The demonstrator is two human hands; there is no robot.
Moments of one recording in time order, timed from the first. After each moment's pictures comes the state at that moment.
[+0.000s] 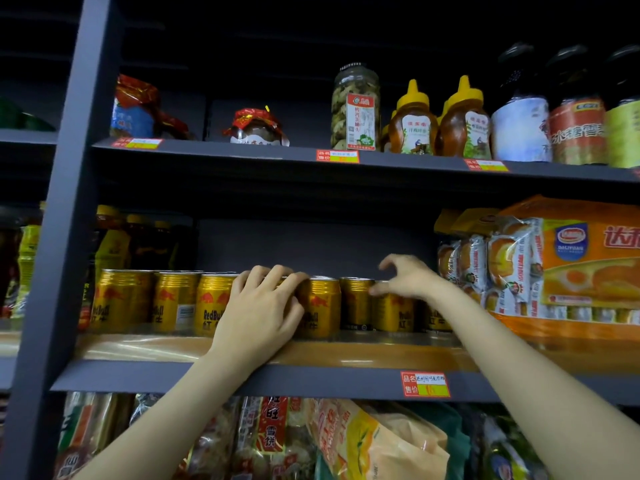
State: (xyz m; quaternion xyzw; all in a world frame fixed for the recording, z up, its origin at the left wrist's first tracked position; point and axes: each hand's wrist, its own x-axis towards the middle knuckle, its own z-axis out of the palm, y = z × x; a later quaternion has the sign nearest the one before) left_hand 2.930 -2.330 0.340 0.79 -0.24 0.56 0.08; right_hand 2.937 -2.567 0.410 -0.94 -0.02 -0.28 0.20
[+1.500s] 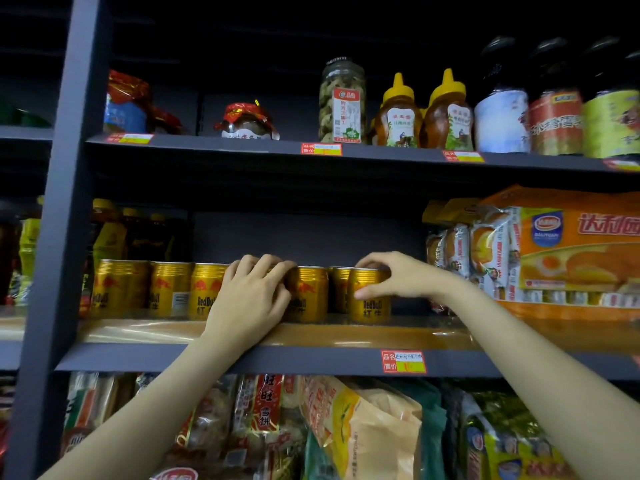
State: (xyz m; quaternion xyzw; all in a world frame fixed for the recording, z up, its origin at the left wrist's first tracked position) left_hand 2.927 -2.331 0.340 0.79 -0.23 0.57 0.06; right_hand 2.897 -2.577 0.402 -0.94 -0.18 -0.20 0.21
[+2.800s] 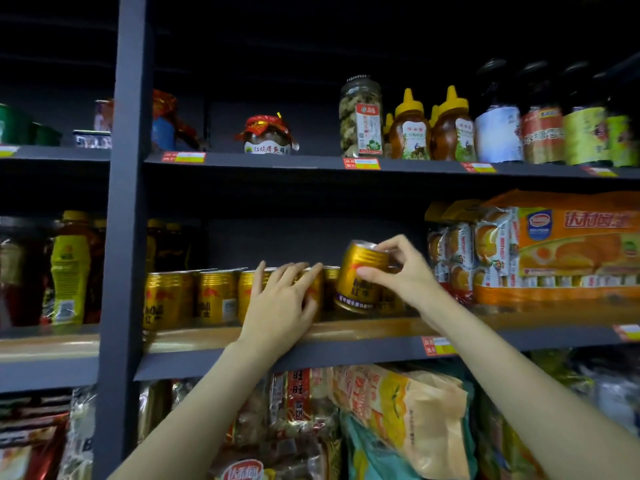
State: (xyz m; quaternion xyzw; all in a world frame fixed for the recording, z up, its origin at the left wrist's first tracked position) left_hand 2.914 -2.294 0.339 0.80 -0.29 0.52 0.09; right_hand 2.862 -2.497 0.372 -0.79 -0.13 -0.39 0.46
